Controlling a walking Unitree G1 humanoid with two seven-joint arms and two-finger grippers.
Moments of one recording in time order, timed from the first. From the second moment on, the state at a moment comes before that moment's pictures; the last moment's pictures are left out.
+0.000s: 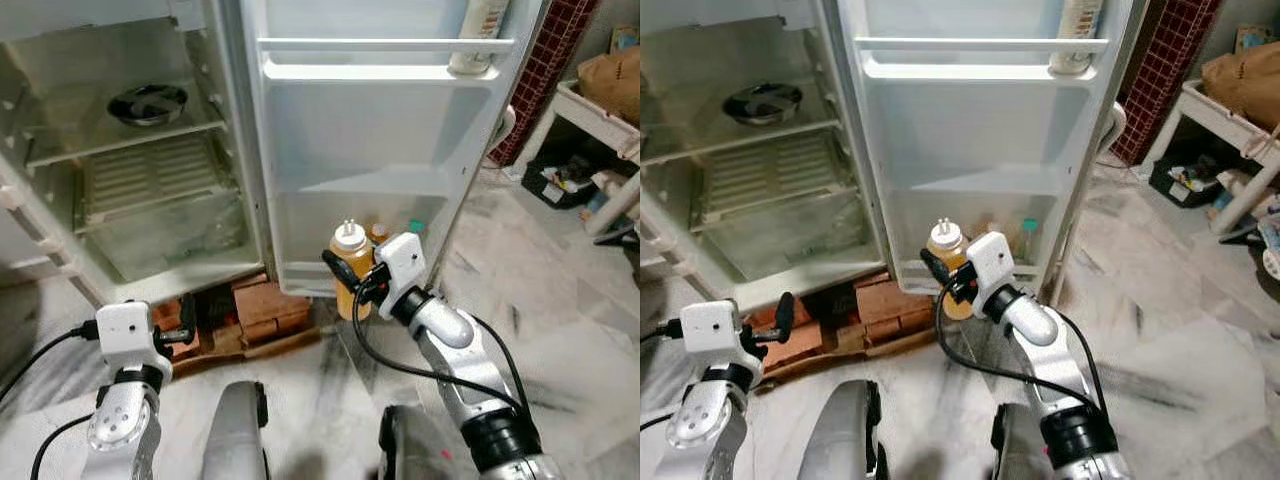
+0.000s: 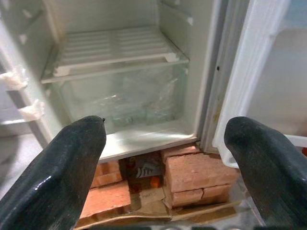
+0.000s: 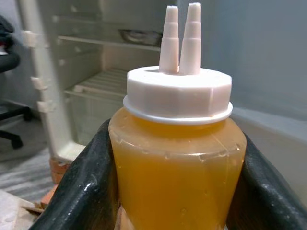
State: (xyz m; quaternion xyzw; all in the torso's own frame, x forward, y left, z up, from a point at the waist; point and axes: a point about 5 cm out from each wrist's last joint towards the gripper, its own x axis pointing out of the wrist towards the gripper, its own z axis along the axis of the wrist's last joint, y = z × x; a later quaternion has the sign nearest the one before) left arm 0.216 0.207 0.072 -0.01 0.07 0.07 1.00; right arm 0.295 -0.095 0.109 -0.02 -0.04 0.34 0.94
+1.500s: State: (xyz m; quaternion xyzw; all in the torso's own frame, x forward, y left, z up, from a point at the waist) left arm 0.217 0.207 0.068 -0.01 0.08 0.07 0.99; right arm 0.295 -0.087 0.113 -0.03 -0.07 0.38 0.92
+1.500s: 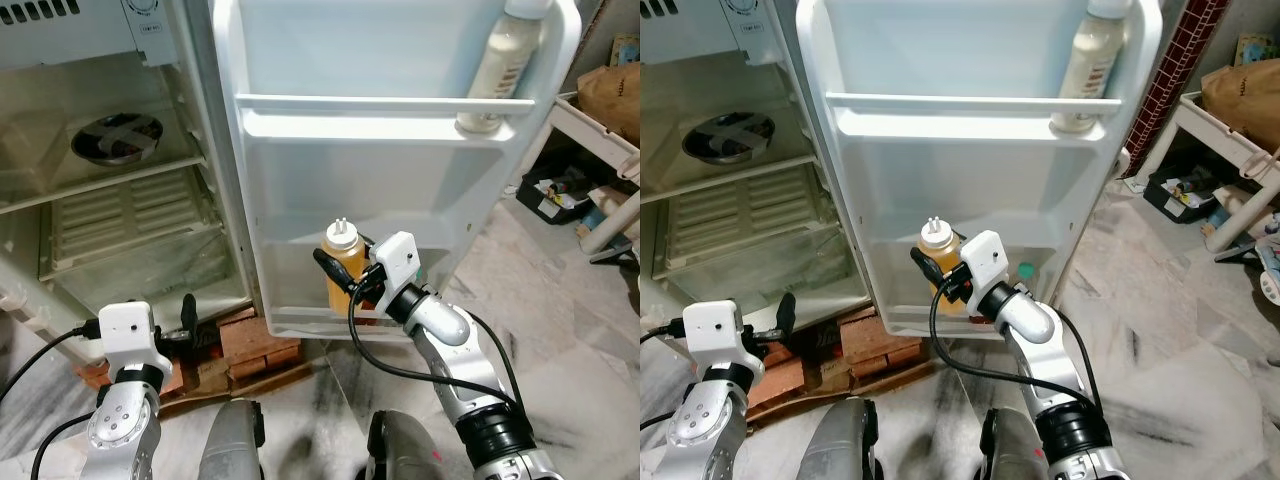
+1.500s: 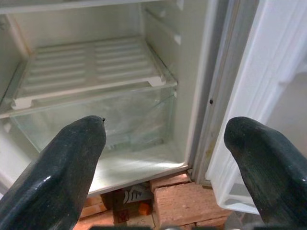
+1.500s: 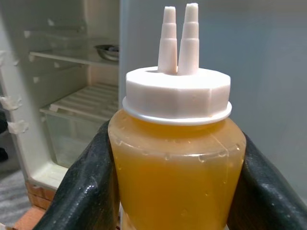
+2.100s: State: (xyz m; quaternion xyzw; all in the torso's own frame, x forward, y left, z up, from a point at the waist) left arm 0.208 0.211 0.067 0.06 0.08 0.06 0.99; right arm 0.291 -0.085 0.108 -0.02 -0.07 0.38 0.92
